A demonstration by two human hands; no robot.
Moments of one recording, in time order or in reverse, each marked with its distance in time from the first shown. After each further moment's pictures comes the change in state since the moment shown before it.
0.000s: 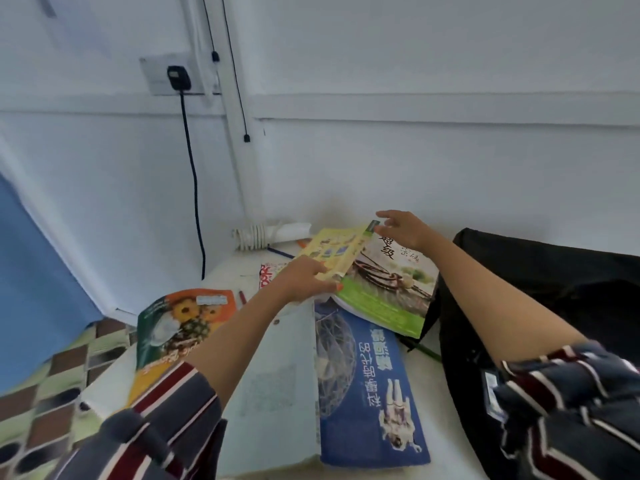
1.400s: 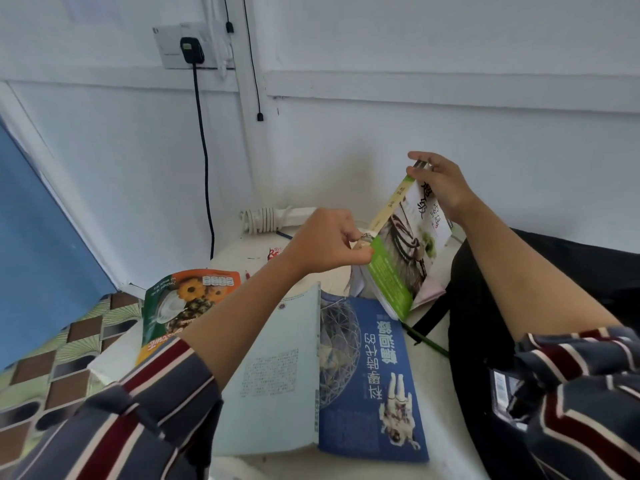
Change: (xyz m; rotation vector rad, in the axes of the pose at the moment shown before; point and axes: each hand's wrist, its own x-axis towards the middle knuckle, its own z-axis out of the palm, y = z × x) left_hand -0.016 0.044 -0.021 -0.208 0.396 0.473; right_hand 0.013 -0.014 -0.040 0.569 0.208 -0.129
